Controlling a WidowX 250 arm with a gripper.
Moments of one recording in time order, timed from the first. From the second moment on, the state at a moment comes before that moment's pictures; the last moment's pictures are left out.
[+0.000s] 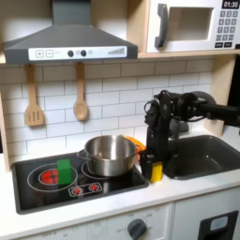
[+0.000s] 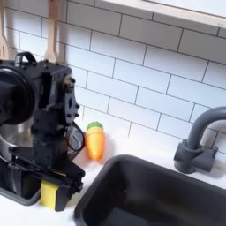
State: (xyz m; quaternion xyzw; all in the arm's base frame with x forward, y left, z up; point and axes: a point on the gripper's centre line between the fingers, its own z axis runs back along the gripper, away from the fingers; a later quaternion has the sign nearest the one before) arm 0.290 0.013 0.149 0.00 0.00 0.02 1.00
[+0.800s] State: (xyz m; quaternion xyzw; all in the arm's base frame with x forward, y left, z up) arm 0.299 0.009 0.147 -0.05 -0.03 0.01 1.00
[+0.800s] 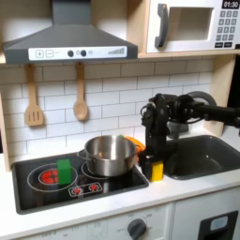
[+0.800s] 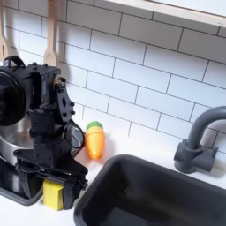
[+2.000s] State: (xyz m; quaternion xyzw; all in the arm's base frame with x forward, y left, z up) arm 0.307 0.010 0.133 -0.03 -0.07 0.00 1.00
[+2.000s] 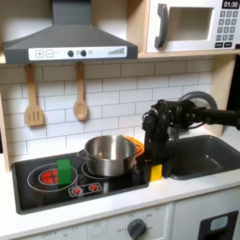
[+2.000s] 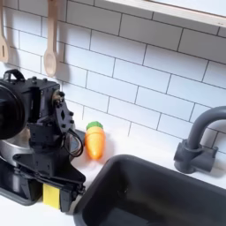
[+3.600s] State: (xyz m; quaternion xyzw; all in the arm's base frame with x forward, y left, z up) arm 0.299 0.000 0.164 -0.06 -0.08 -0.01 0.99
